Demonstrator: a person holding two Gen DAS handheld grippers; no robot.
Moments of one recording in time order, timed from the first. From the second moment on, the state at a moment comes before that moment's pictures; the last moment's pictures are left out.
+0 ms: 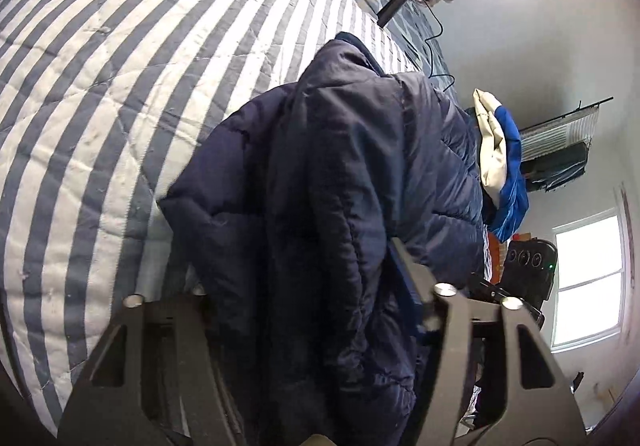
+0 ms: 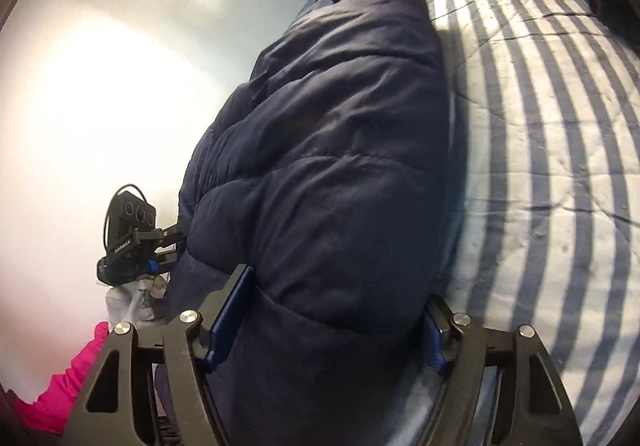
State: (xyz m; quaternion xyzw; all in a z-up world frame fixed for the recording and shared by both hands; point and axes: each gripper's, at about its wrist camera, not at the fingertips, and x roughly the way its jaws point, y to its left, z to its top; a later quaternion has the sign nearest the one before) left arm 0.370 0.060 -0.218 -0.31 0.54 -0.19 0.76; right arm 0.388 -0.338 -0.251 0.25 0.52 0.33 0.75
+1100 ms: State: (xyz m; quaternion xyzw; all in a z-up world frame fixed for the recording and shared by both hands) left arm 0.309 -0.023 -0.119 -0.13 0.47 -0.21 0.85; right arm 0.315 -0.269 -0.117 -0.04 0.48 0.19 0.85
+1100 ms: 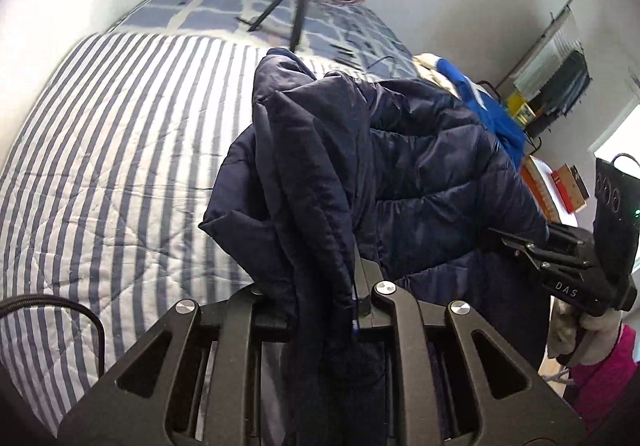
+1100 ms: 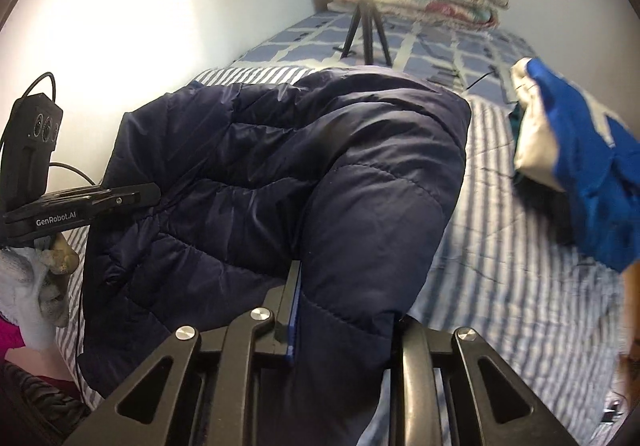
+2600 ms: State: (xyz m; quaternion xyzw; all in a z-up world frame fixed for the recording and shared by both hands) left arm 0.263 -0.232 -0.058 0.03 0.37 -0.31 0.88; right arm 0.233 -0.422 -0.053 -0.04 0.42 0.08 0.90
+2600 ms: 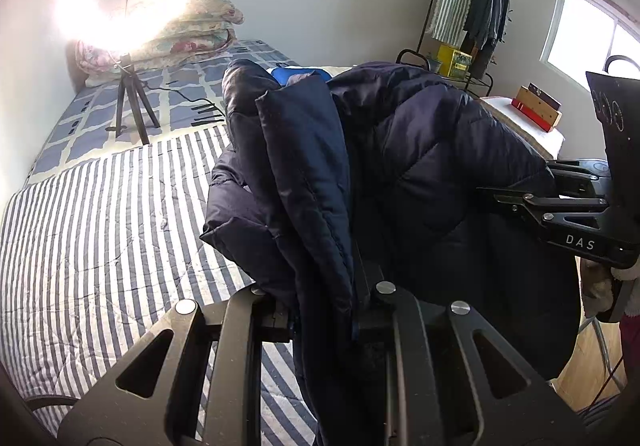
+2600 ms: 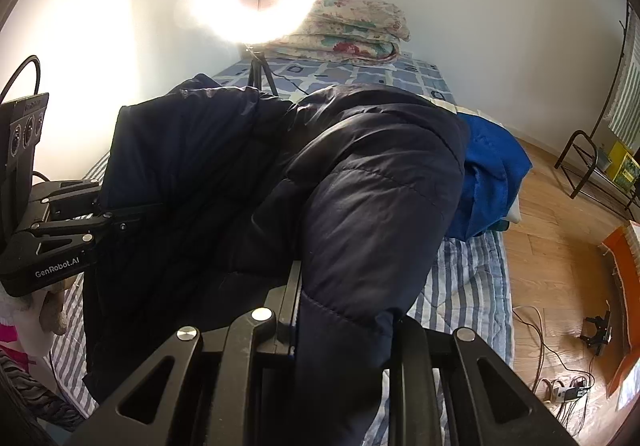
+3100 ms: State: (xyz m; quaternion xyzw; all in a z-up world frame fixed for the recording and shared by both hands) left arm 0.307 -0.253 -0.058 -0.03 0.36 -0.37 0.85; right arm 0.242 -0.473 -0.046 0.03 0.40 0.10 0.91
